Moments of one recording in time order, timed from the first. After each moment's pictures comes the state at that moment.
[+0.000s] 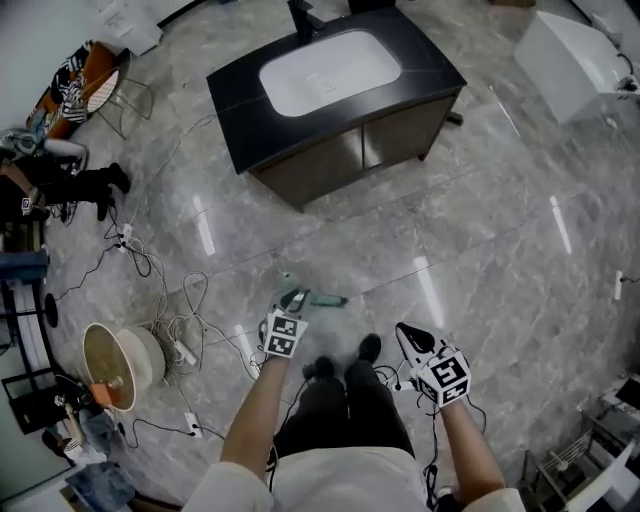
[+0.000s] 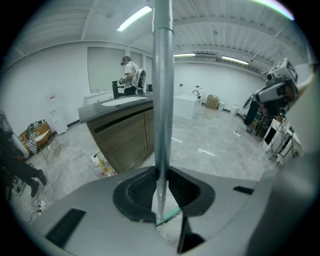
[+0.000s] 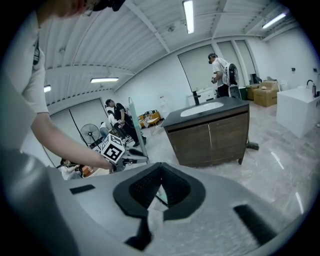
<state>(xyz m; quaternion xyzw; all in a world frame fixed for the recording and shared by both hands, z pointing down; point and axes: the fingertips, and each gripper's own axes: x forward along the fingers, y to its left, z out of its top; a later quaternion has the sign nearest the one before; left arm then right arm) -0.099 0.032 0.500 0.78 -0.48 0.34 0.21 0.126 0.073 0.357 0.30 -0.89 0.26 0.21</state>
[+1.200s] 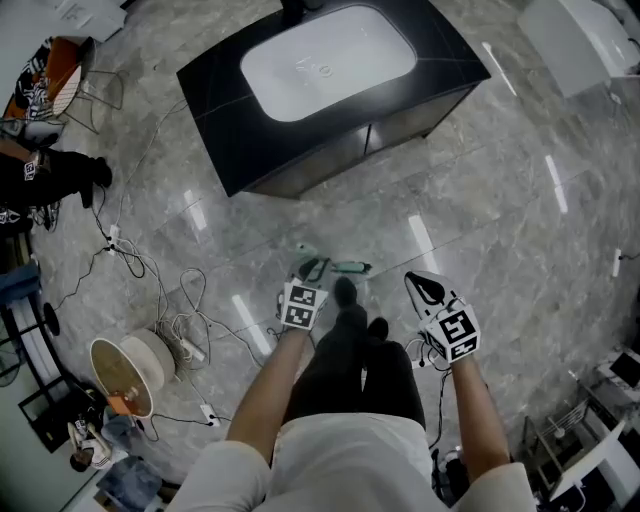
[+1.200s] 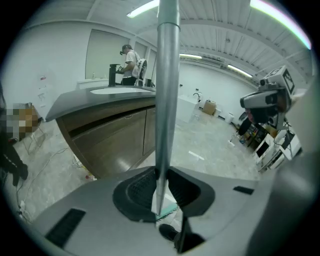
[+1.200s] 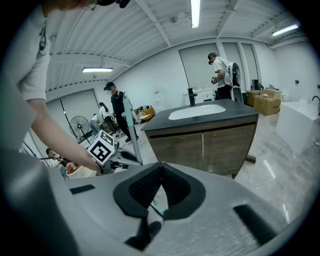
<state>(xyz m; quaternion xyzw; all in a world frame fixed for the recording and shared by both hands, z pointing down) -0.094 -0.131 0.544 0.80 -0.44 0.31 0.28 0.078 -0.128 0.400 0.32 -0.88 0.23 0.25</state>
